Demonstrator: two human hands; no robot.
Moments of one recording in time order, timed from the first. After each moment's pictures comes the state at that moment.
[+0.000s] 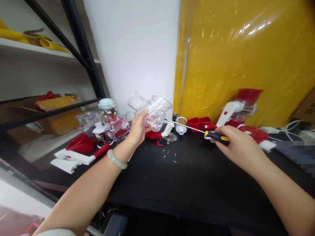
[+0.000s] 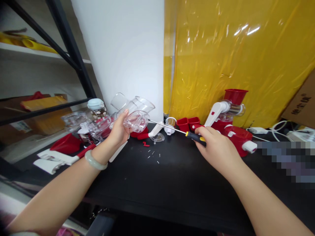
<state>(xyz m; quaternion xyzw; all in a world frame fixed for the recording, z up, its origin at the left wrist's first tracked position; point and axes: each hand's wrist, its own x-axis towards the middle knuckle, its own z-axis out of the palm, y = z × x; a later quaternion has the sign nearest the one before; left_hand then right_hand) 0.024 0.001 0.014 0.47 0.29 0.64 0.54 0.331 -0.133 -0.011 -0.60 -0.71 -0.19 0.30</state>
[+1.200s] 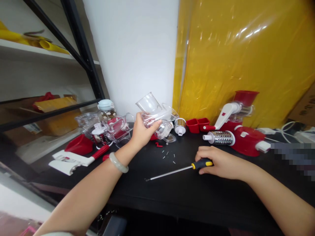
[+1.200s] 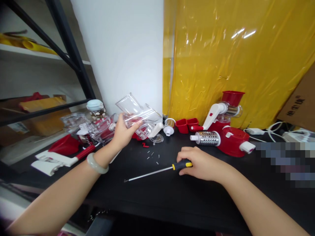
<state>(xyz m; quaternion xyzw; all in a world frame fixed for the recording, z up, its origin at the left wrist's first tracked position) 0.022 -0.006 0.002 0.65 0.35 0.63 0.24 0.307 -0.129 -0.020 -0.48 -0.85 0.17 0.14</state>
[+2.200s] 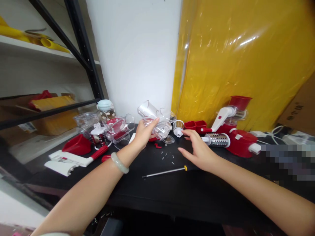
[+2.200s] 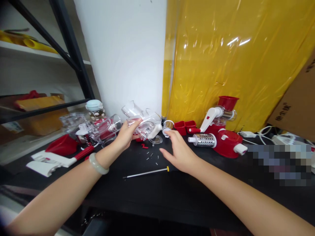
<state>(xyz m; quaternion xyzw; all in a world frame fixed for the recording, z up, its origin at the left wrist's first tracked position) 0.034 -0.004 0.003 0.53 0.36 0.58 0.50 0.255 -0.097 -0.032 -0.45 -0.80 0.01 0.40</state>
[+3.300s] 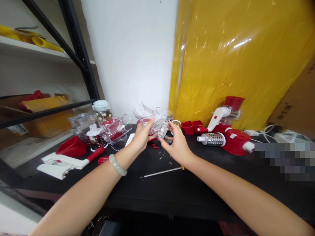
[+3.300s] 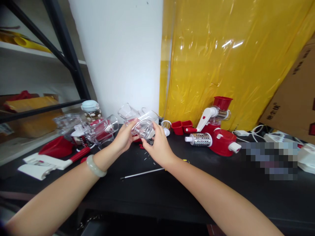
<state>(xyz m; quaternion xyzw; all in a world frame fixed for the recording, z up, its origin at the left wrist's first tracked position) 0.040 -0.019 0.009 0.49 0.30 0.57 0.58 0.187 -0.062 -0.038 -0.42 -0.69 0.11 0.58</state>
